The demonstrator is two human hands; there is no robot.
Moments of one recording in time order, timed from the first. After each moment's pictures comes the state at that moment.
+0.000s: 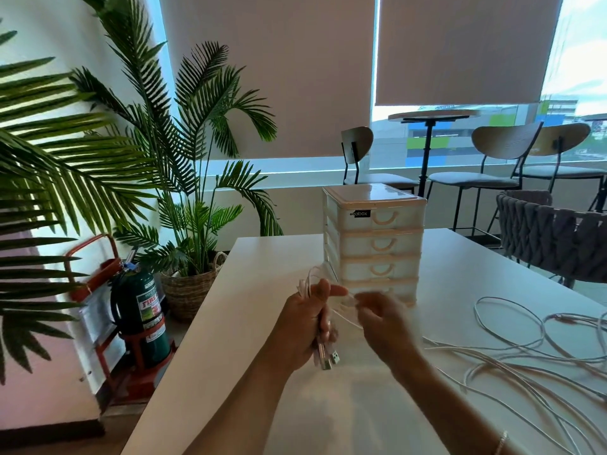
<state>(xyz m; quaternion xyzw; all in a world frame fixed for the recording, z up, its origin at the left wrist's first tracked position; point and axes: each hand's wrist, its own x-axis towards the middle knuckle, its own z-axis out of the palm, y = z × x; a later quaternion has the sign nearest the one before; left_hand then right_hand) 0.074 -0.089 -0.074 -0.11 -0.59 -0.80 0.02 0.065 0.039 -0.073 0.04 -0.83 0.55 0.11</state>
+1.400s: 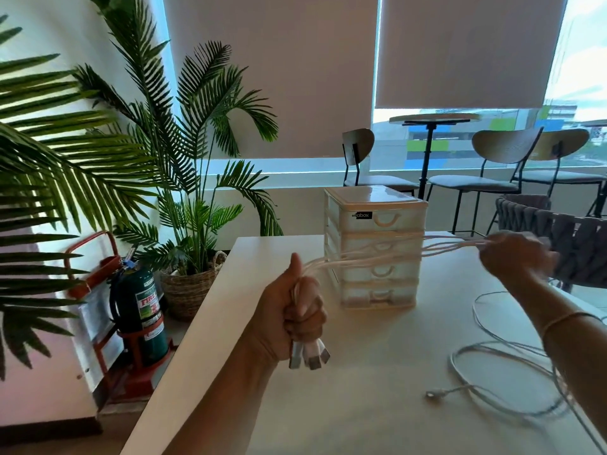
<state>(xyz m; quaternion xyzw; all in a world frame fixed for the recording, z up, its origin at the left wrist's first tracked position) 0.067 -0.119 -0.052 -0.41 -0.30 -0.80 -0.32 -0.040 0.194 -0.011 -0.17 -0.93 0.13 0.29</state>
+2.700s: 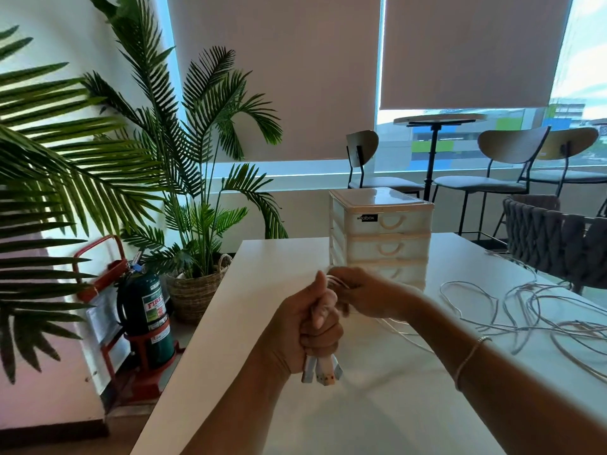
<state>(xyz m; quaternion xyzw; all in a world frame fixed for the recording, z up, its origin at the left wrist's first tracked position) 0.073 -0.110 -0.062 -0.37 -0.36 -0.81 -0.29 0.031 0.027 -0.014 0.36 -0.88 0.31 -0.05</state>
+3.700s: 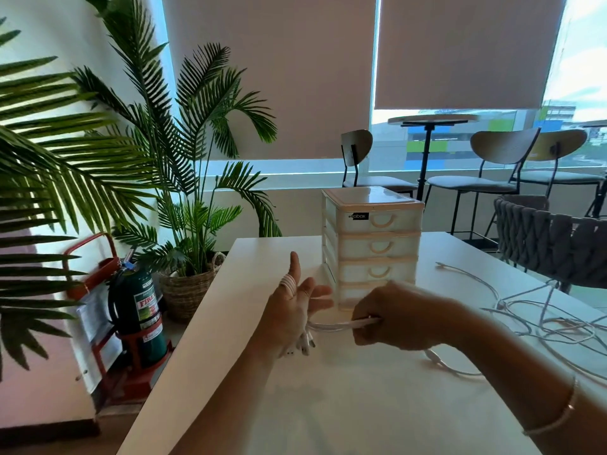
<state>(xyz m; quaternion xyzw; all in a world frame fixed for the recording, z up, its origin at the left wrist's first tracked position) 0.070 -0.102 -0.063 -0.08 -0.71 -0.69 0.11 0.089 0.062 0.008 0.34 -0.94 0.01 -0.05</state>
